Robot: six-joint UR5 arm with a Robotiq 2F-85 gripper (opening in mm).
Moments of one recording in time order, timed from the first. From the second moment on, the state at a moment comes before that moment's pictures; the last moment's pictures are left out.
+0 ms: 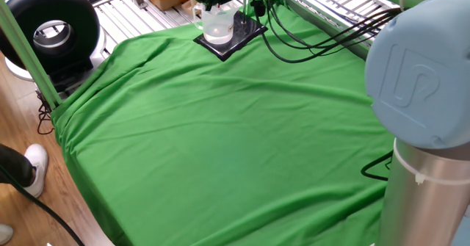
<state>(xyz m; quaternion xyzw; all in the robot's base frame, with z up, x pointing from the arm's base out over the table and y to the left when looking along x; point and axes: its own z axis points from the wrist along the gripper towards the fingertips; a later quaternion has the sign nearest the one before) 0.774 -0.053 0.146 0.29 0.92 0.03 0.25</state>
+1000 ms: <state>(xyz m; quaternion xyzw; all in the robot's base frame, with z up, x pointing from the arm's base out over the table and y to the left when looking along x) 0.702 0.030 0.177 0.24 0.96 0.06 0.15</state>
